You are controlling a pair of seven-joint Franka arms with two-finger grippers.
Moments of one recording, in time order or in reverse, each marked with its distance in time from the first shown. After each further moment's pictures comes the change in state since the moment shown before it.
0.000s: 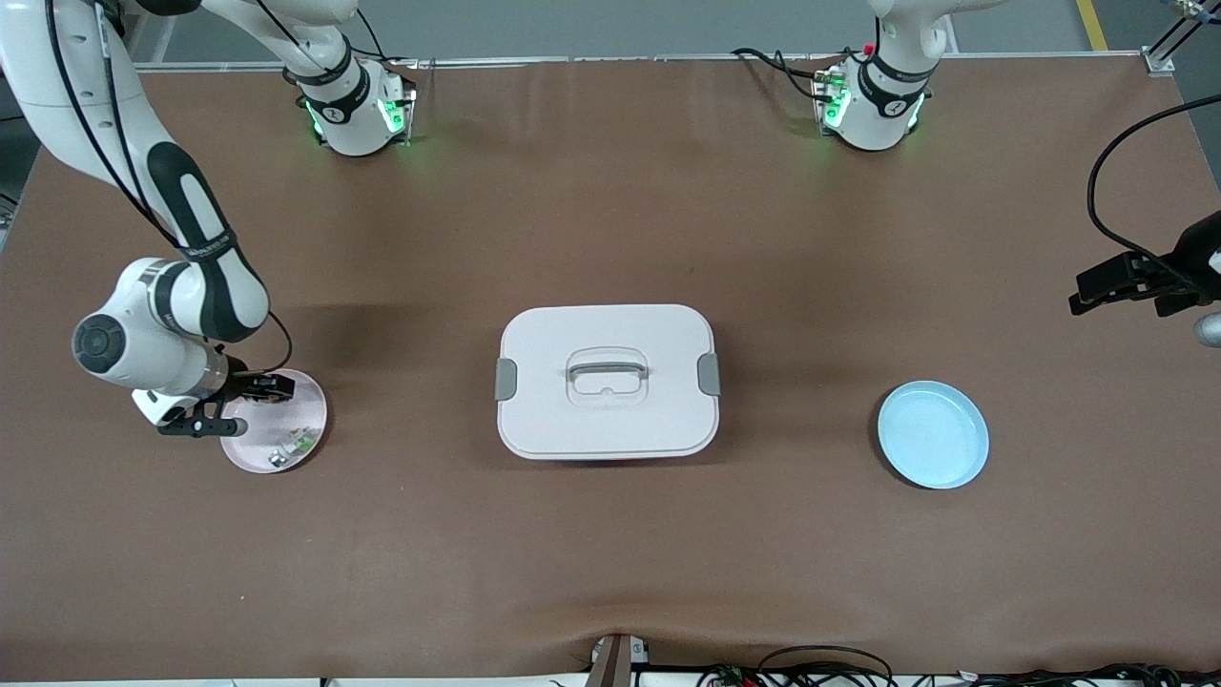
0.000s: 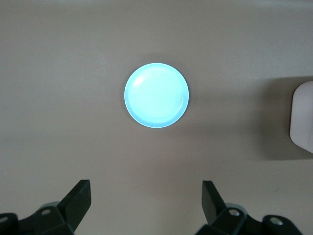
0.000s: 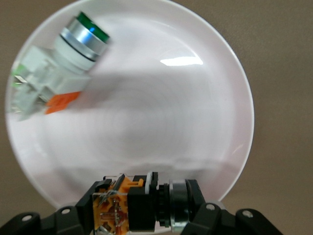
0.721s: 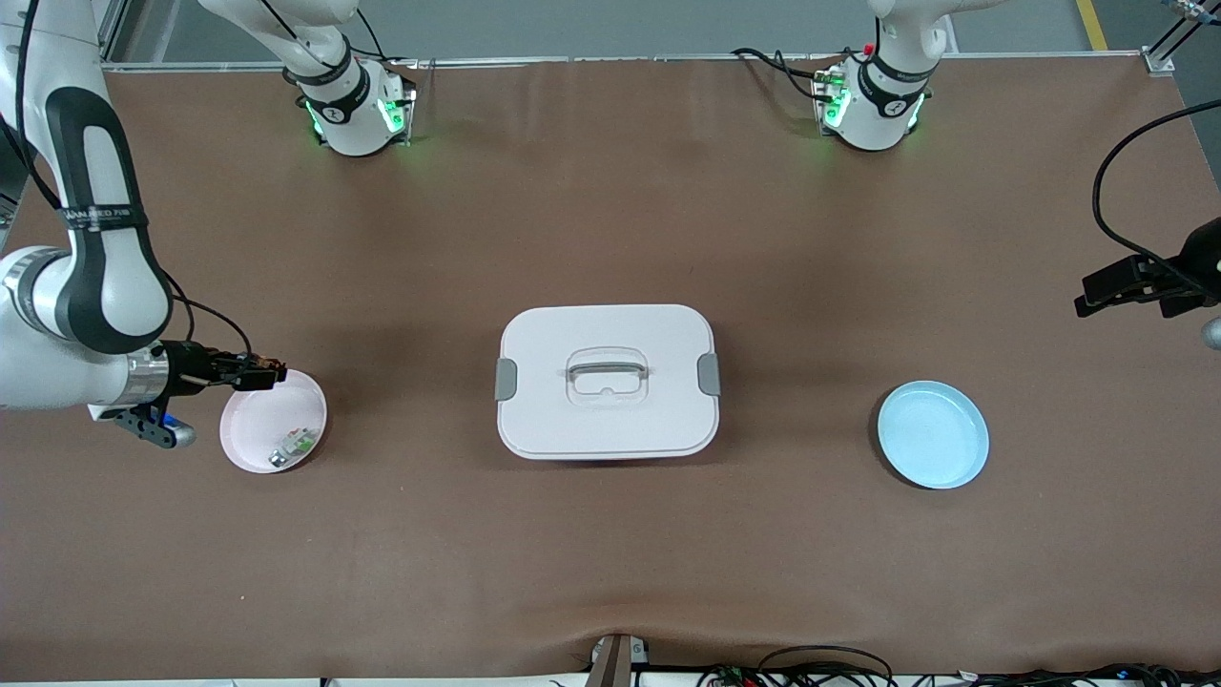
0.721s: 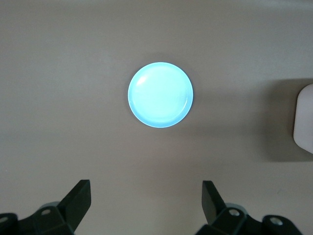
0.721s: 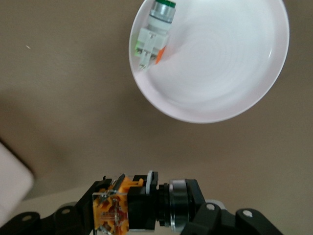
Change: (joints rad) left arm 0.021 0.009 0.002 0.000 0.000 0.002 0.002; right arm 0.012 -0.054 0.010 0.316 0.232 -0.602 0.397
